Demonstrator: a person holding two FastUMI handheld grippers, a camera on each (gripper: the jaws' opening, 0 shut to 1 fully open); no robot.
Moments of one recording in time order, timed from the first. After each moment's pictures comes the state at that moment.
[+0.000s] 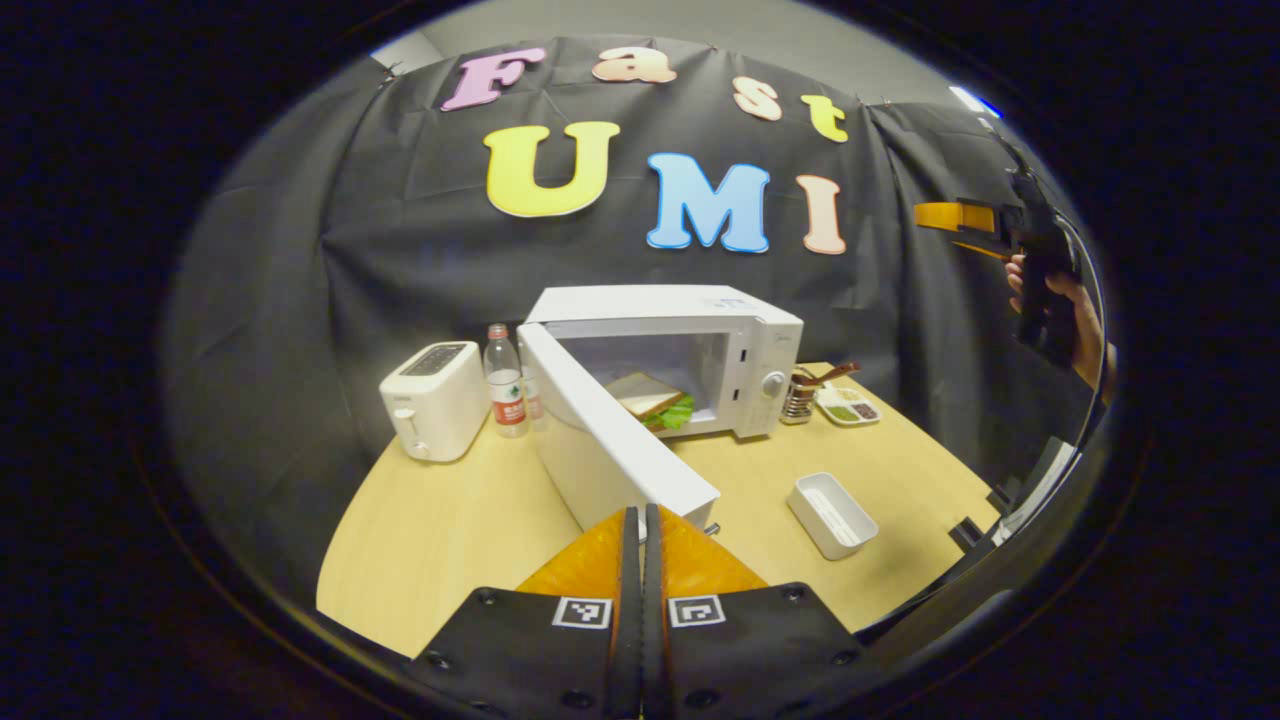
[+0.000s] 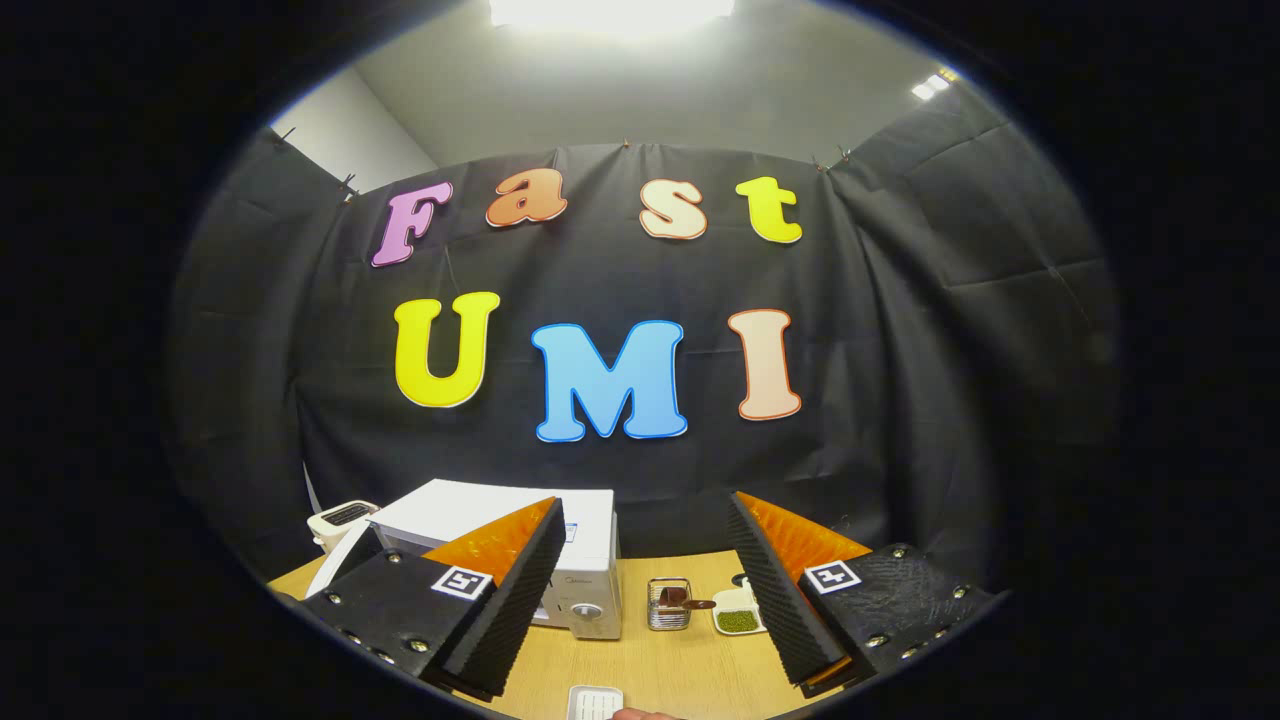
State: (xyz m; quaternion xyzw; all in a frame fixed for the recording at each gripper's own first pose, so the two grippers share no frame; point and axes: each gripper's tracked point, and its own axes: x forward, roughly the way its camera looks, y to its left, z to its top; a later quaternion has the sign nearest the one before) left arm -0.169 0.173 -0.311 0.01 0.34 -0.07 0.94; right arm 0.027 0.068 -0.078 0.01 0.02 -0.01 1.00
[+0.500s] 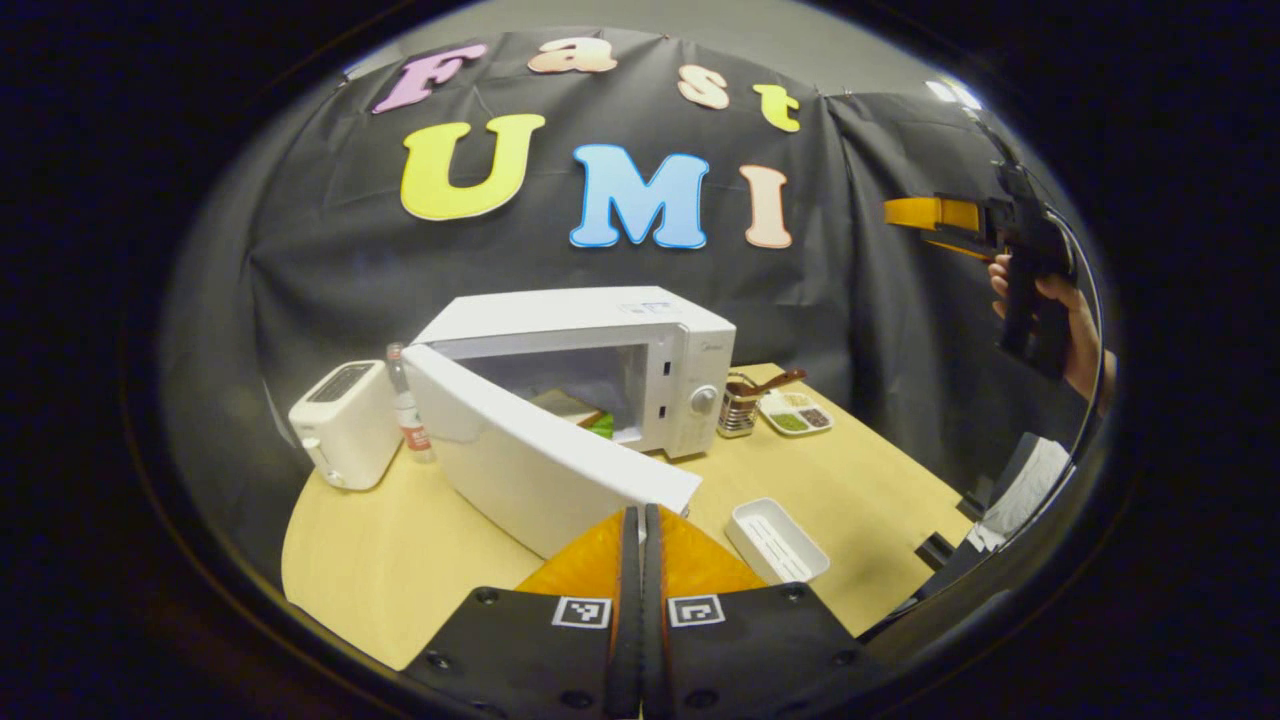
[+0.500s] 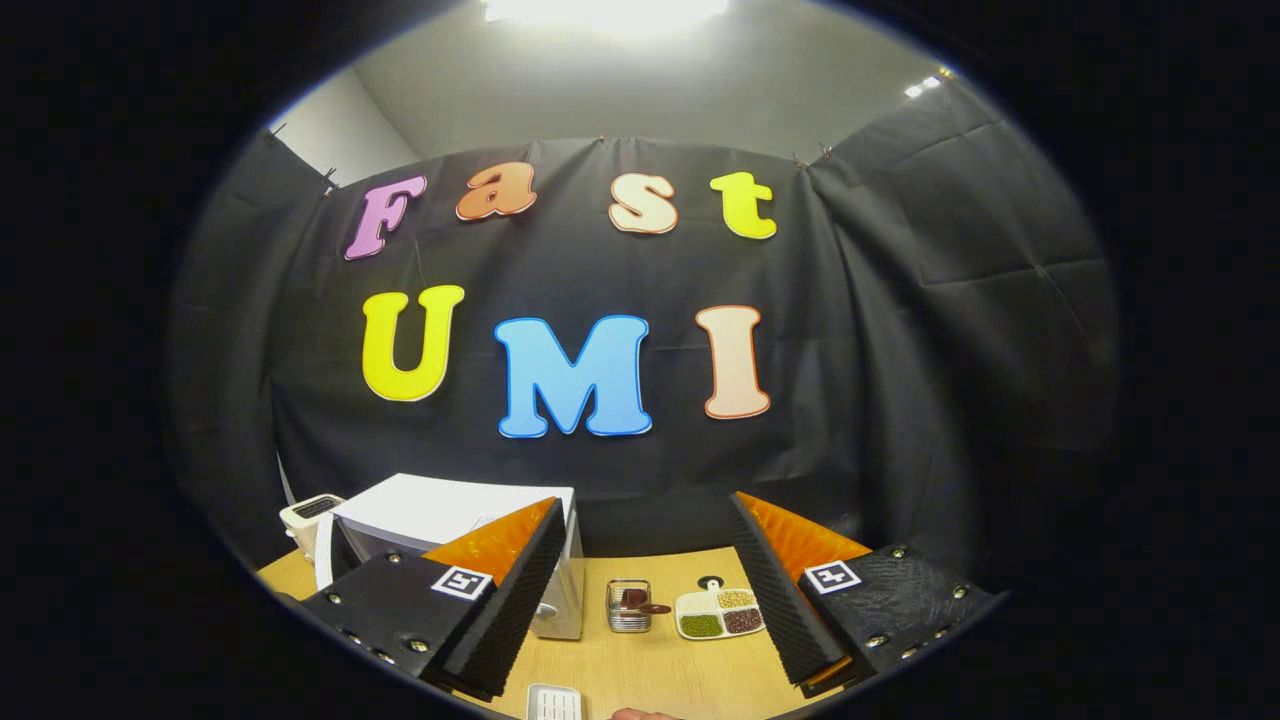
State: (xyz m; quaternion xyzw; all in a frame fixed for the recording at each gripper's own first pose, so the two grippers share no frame) left arm -0.106 0.086 -0.327 0.01 0.33 -0.14 0.93; right arm 0.039 0.019 -0.086 0.01 0.03 -0.04 1.00
